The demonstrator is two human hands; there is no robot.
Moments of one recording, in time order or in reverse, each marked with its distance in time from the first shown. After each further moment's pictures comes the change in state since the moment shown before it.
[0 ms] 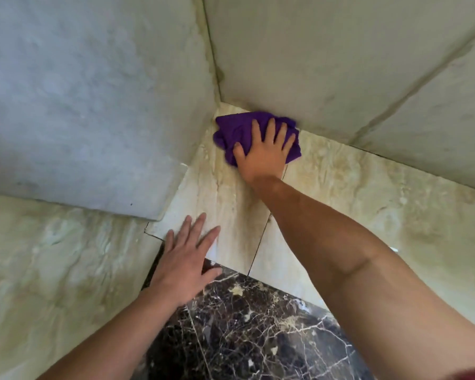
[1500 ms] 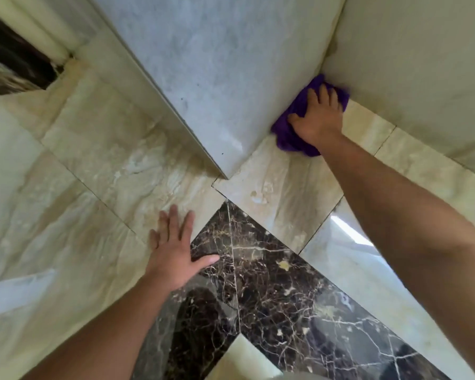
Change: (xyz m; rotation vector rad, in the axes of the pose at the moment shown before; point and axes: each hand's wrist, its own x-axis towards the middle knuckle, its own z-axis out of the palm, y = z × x) left_hand -0.109 -0.086 0.061 -0.218 -0.081 -0.514; right_hand 0.024 -0.078 -0.012 -0.010 -0.244 -0.247
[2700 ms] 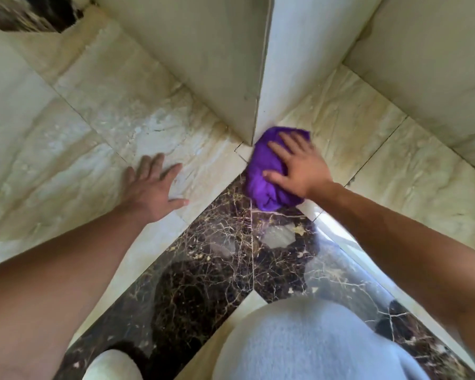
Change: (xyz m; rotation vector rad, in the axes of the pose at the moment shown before) left_hand 0.024 -0.092 -0.024 0.090 0.191 0.037; right_hand -0.148 -0.020 0.061 -0.280 -0.059 -0.488
